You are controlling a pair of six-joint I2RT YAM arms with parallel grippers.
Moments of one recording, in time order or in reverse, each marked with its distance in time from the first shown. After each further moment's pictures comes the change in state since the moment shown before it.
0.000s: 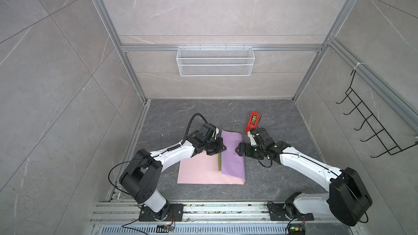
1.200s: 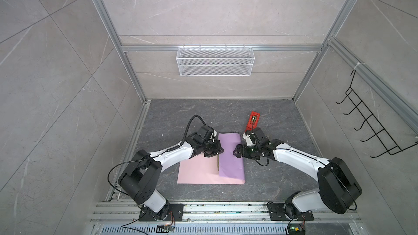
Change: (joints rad) left arm 0.012 -0.014 -0.053 -0.019 -0.027 0.033; right arm -0.003 0.111 0.018 0.018 -0.072 -0.056
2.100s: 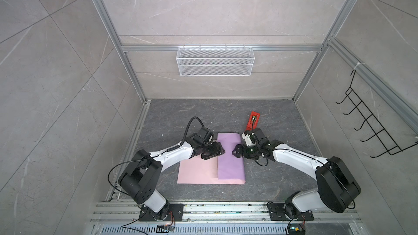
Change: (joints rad) left arm -0.003 0.018 0.007 -0.090 -0.049 0.019; right arm -0.003 0.013 -0.020 0.062 -0.027 0.003
